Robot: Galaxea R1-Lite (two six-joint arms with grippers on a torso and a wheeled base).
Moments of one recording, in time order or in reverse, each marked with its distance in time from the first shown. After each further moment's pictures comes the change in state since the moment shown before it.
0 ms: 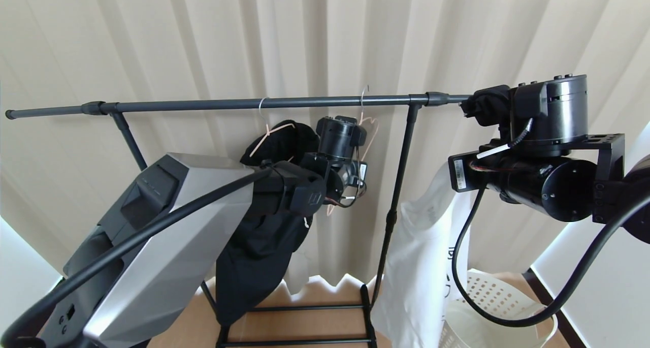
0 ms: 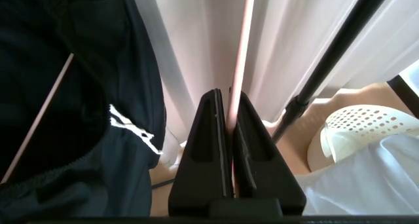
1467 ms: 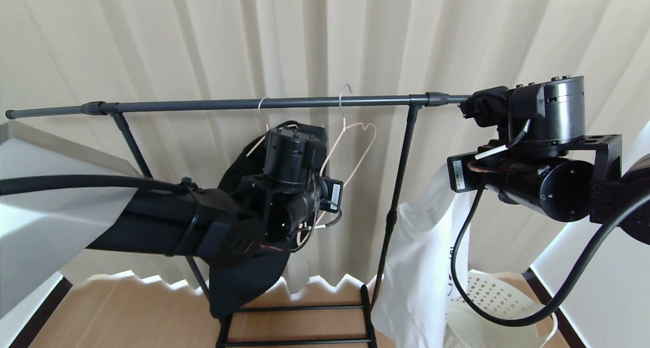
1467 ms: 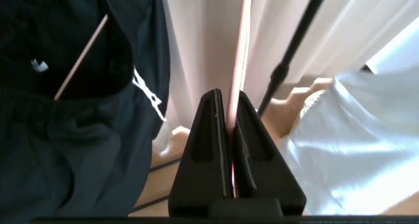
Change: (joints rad) left arm -0.021 -0.411 0.753 -0.347 -0.079 -0.030; right arm 0.000 0.005 0.000 -0.002 0.003 0.004
